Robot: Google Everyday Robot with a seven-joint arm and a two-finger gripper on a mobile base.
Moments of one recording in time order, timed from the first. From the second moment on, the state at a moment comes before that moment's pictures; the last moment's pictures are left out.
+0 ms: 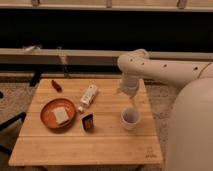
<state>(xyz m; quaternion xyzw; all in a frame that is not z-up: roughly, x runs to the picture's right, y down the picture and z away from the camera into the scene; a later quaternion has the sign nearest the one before) 0.115 0.065 0.762 -0.33 -0.15 -0.36 0.86</state>
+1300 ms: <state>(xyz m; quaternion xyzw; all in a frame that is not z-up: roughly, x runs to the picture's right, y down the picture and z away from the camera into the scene) 0.061 0.060 0.747 -0.31 -0.16 -0.41 0.84</state>
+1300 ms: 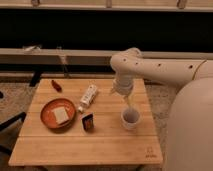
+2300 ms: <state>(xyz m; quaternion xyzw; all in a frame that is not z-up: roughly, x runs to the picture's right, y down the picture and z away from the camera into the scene) -0.044 0.079 0.751 -0.28 -0.21 -0.48 0.81</state>
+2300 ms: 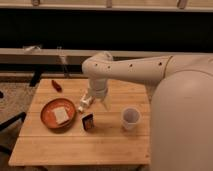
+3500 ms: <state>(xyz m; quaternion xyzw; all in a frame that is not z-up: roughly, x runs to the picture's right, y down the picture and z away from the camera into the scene) -0.126 0.086 0.788 -0.24 -0.26 -0.51 0.79</state>
